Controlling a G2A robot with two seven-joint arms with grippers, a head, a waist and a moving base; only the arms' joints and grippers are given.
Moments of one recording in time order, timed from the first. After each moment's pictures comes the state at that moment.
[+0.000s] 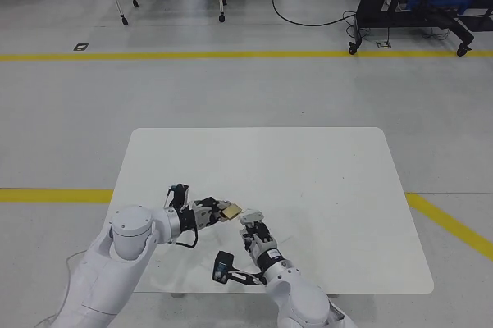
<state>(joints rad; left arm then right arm) 1.05 -1.18 -1.17 -1.52 -0.42 0.51 -0.68 -1.44 -1.31 0.92 -1.98 -2.58 -0.33 0.41</state>
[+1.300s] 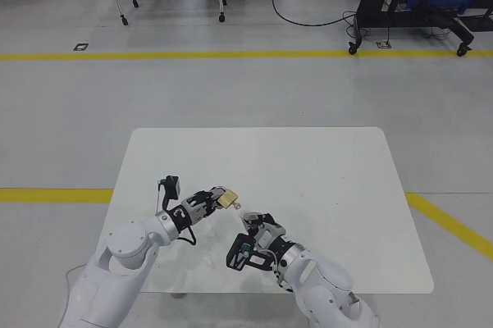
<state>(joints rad) 1.14 -1.19 -1.20 -1.56 -0.39 0.14 -0.57 -1.41 -1.30 1.09 -1.93 -2.16 -0.37 0.16</state>
